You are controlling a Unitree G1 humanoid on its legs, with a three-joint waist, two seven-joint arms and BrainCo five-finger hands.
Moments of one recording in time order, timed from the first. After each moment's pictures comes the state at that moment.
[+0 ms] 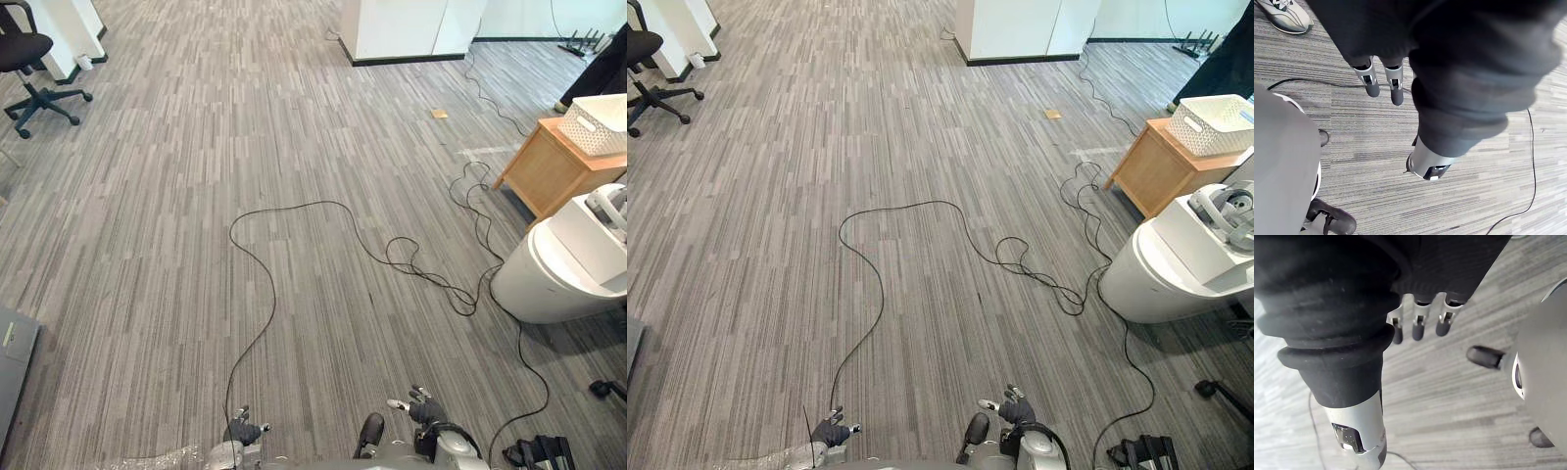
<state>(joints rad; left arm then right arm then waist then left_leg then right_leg) 0.09 0.04 0.11 1.01 -0.06 -0.05 0.05 0.04 -0.05 -0.04 0.96 0.13 -0.06 0.01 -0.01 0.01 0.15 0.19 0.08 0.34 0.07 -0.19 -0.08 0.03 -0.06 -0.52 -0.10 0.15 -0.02</state>
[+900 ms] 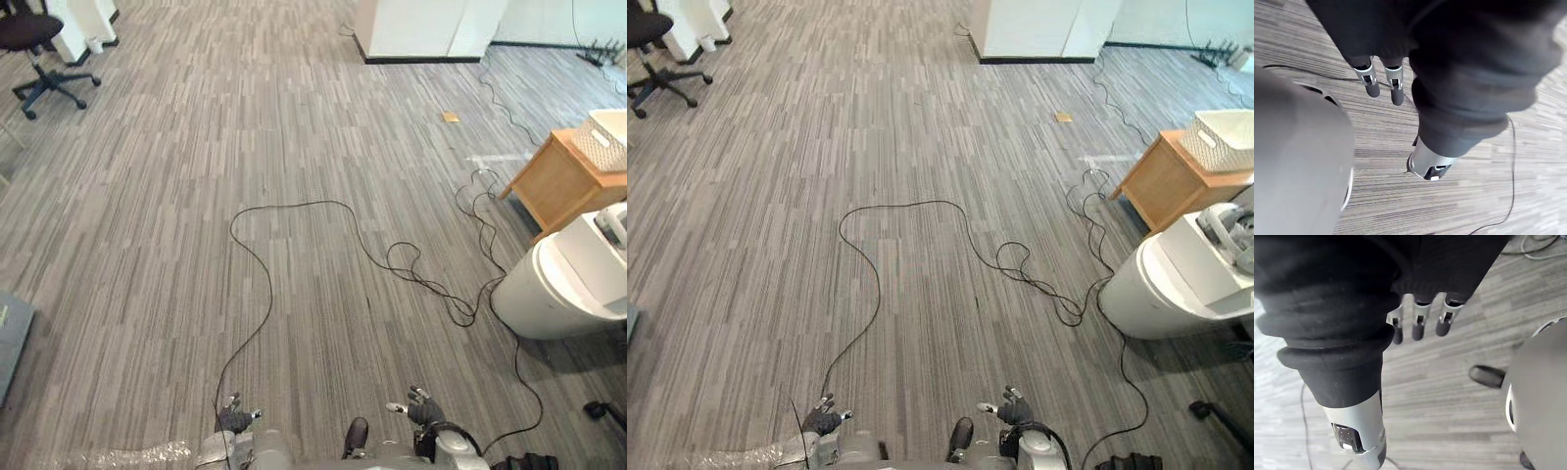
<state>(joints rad) 0.09 0.04 0.16 0.93 -0.10 -0.08 0.05 0.02 -0.06 -0.03 0.96 0.09 -0.06 0.00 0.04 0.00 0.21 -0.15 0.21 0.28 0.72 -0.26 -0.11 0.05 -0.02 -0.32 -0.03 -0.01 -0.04</state>
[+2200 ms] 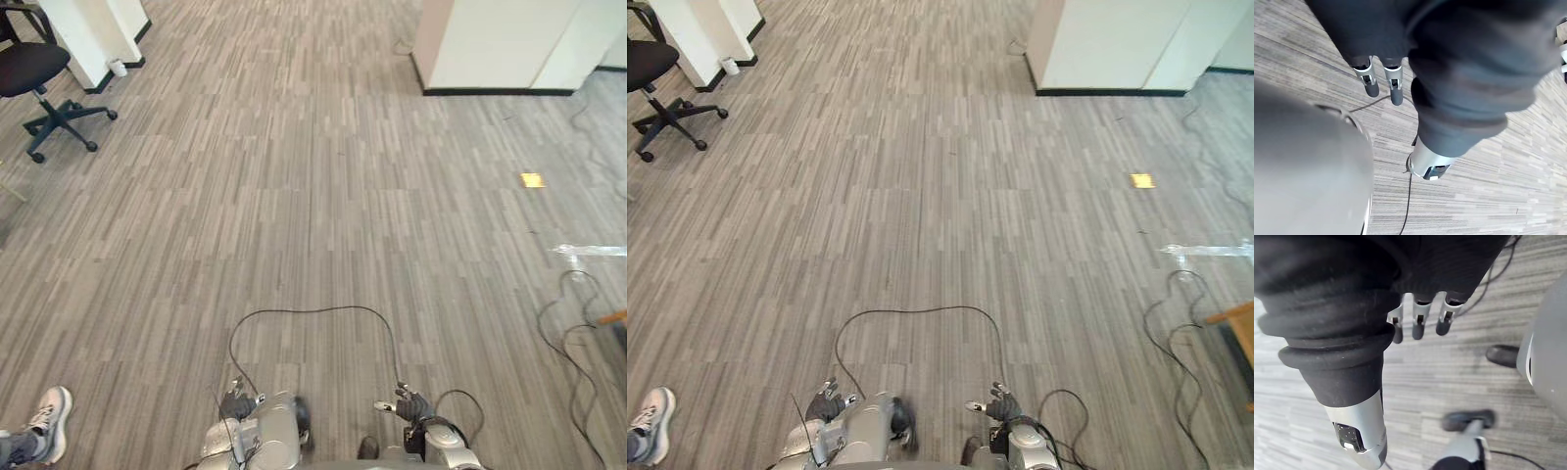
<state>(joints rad) 0.09 0.01 0.16 0.86 -0.10 -0.10 0.06 -0.01 -0.03 0.00 1.00 0.05 -0.03 0.00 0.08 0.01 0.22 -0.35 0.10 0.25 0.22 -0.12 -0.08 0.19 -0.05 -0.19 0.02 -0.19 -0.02</state>
